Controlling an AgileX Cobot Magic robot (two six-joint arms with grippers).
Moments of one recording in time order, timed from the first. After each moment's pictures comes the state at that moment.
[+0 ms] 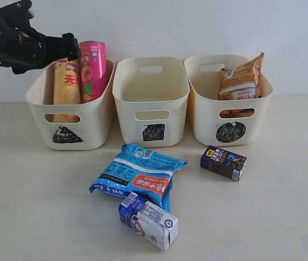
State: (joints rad) left arm -0.15 2.05 -1.63 -0.20 0.21 -0.08; right arm 0.03 0.01 0.00 0.18 0.33 -0.18
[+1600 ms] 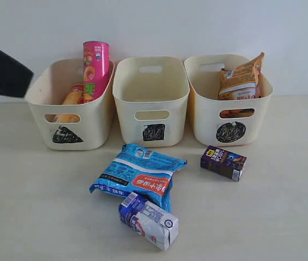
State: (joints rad) left arm -0.26 1.08 -1.23 -0.67 1.22 0.59; right arm 0.03 0.01 0.00 0.18 0.33 -0.18
